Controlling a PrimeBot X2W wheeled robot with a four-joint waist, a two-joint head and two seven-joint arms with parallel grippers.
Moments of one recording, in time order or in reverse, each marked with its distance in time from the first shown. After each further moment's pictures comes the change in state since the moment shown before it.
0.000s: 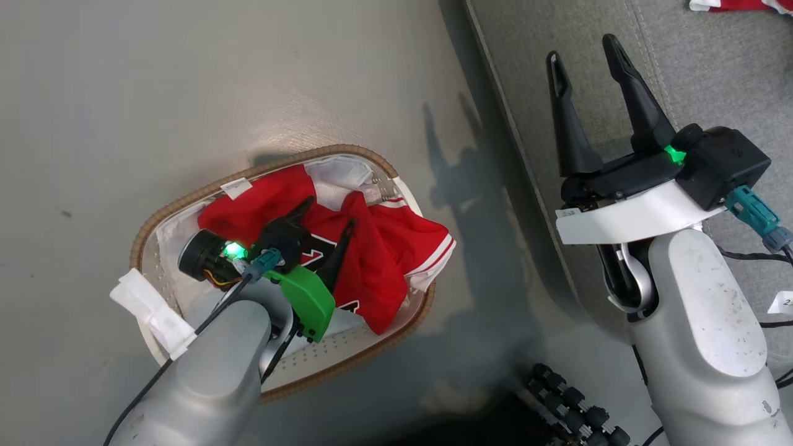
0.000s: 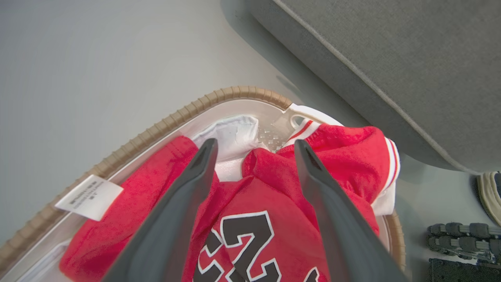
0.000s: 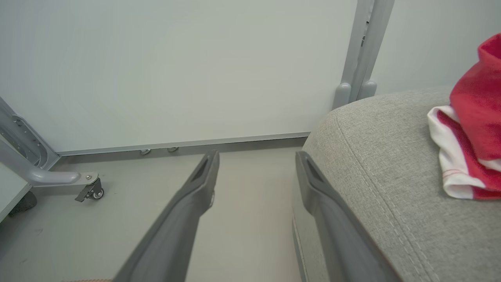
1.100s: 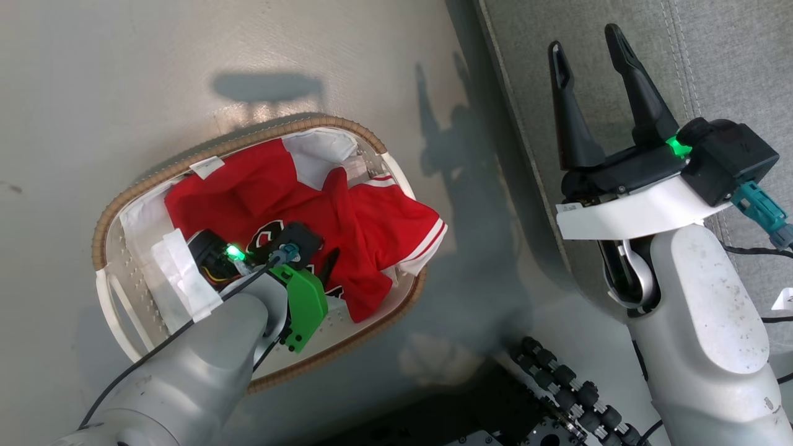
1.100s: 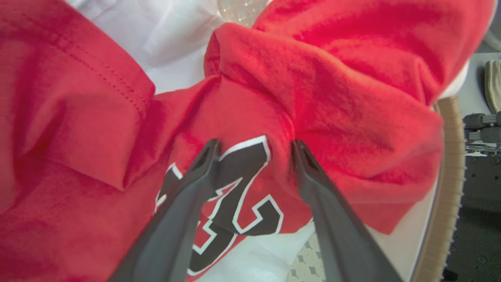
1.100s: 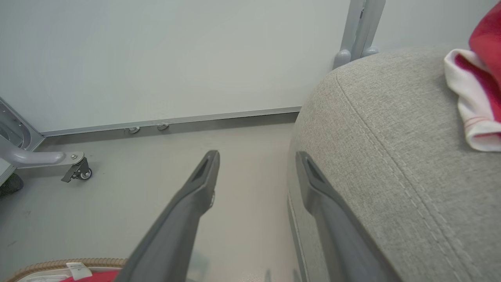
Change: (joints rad) left arm -0.209 -0.016 -0.522 0.332 -0.314 0.000 0.038; right arm -0.010 0.000 0.003 -0.018 0.015 0.000 0.000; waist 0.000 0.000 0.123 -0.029
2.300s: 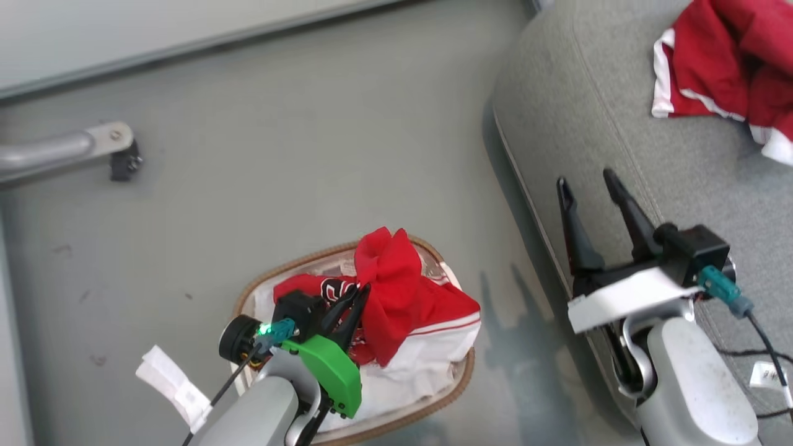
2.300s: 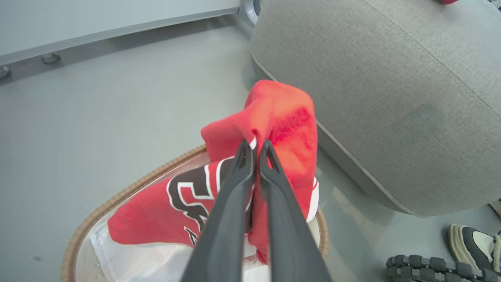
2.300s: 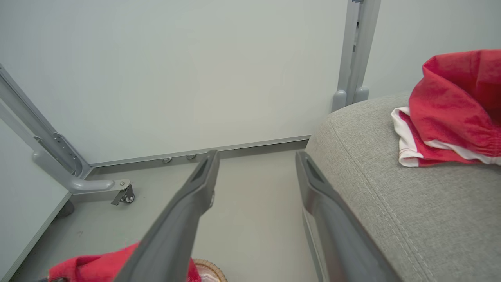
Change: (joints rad) left arm 0.406 -0.009 0.481 -0.427 0.126 0.000 -0.036; right arm 0.219 0.001 -0.061 0.166 -0.028 0.000 0.000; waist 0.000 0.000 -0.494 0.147
